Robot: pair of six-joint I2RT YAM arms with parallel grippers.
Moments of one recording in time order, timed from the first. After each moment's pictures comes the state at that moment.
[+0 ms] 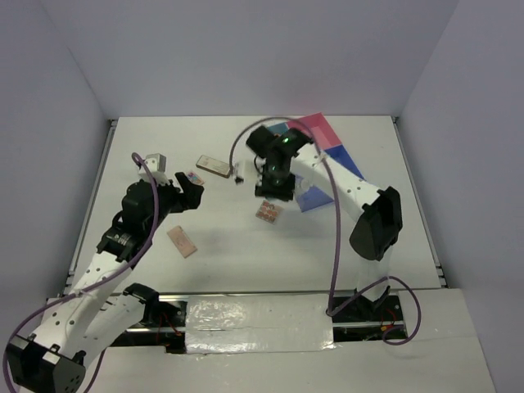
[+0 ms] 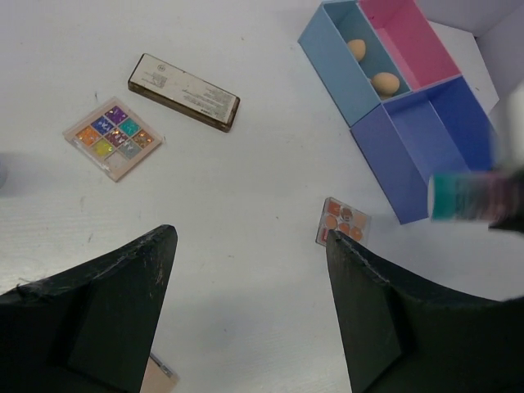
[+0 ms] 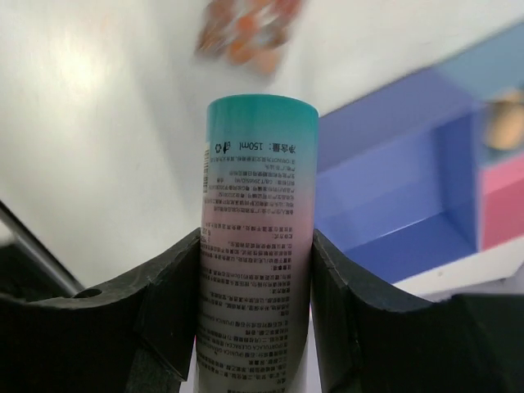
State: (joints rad) left arm -0.34 0.77 0.66 -0.19 -0.06 -0.45; right arm 0.76 1.87 1.79 -1.33 0.10 -0.75
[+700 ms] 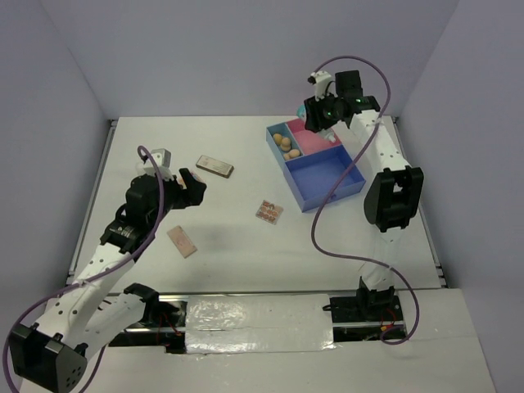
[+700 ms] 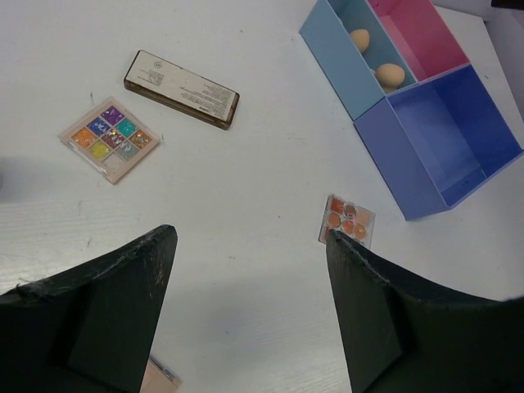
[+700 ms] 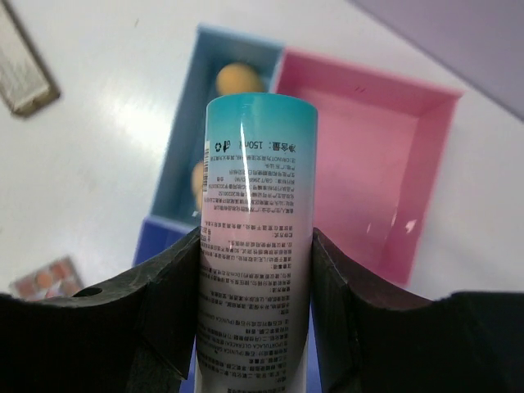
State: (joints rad) left arm -0.33 0.84 0.71 -0.18 -0.04 -0.43; right arm 0.15 2.04 2.02 -0.72 -0.35 -0.31
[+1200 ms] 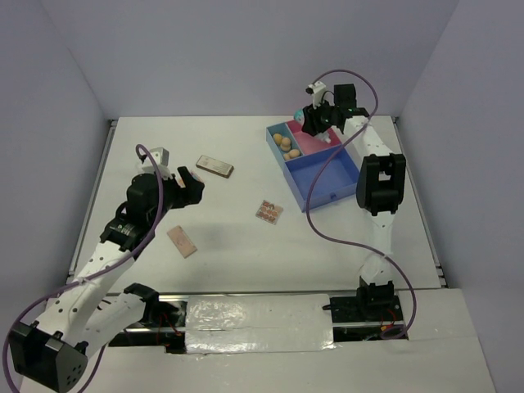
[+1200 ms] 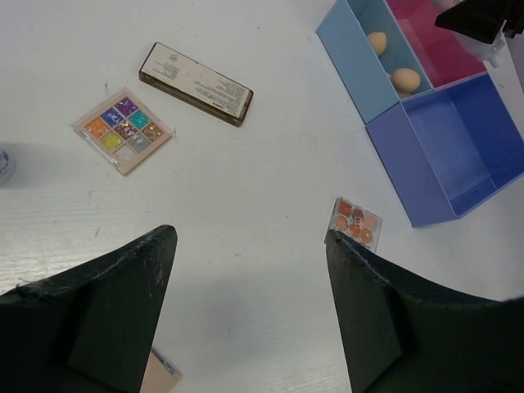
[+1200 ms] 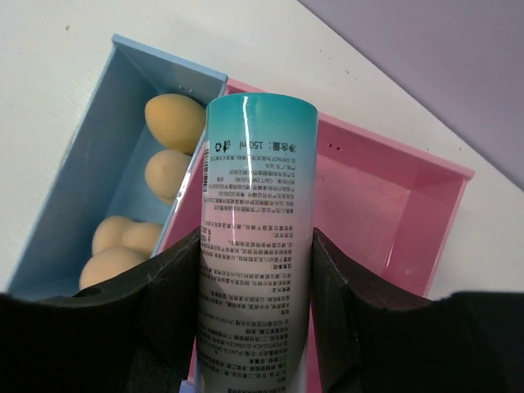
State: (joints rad) left arm -0.33 0.85 0.73 -0.22 -0.08 -0.46; right arm 0.08 2.31 2.07 -0.44 -0.51 -0.39
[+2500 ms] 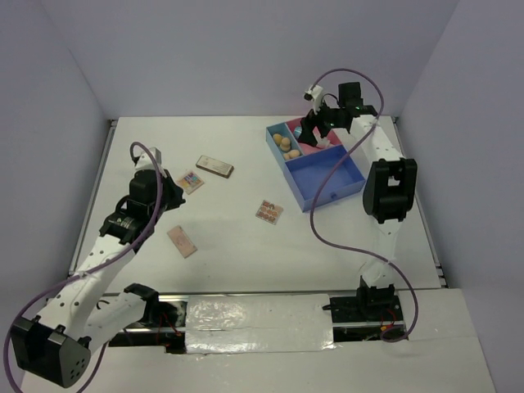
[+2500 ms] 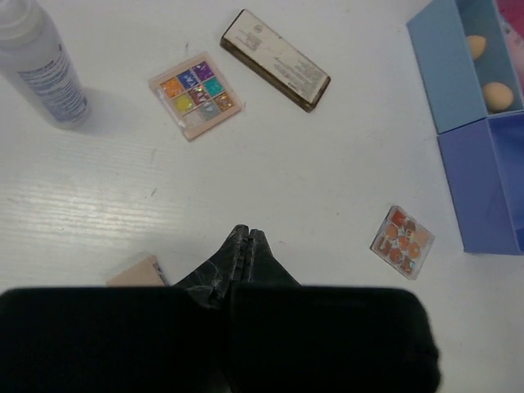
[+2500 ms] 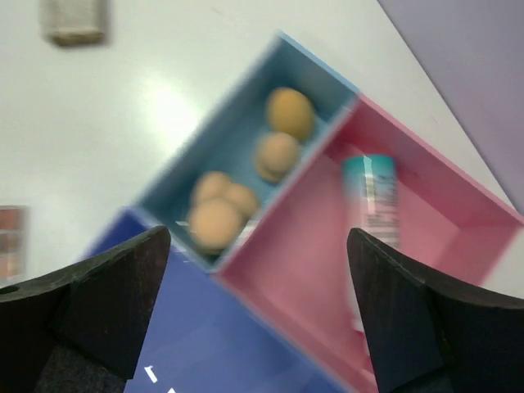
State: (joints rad) left arm -0.31 0.90 0.79 -0.37 -0.21 -0.52; right arm 0.08 2.20 1.99 -0.55 -0.70 -0.65
